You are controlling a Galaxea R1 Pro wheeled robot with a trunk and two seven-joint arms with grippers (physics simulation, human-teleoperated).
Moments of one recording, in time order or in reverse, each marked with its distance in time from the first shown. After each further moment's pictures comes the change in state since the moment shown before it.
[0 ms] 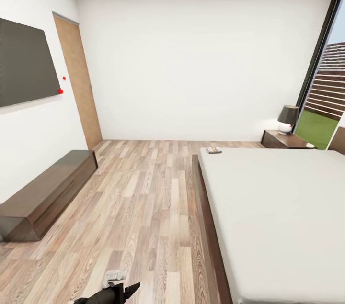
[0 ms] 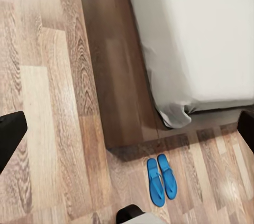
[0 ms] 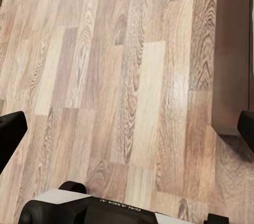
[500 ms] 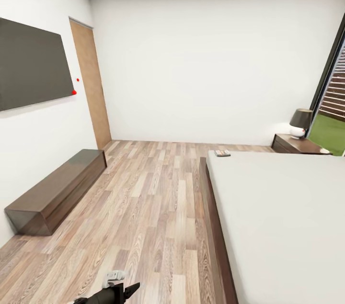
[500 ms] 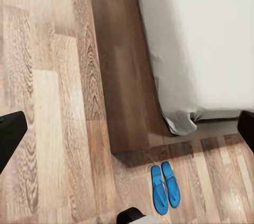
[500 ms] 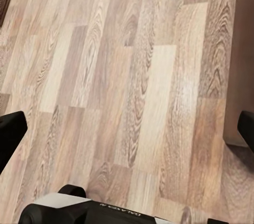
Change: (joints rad) left arm 0.000 0.000 0.000 0.000 0.000 0.001 0.000; right arm 0.000 0.001 0.000 -0.003 0.000 -0.001 0.000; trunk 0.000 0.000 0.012
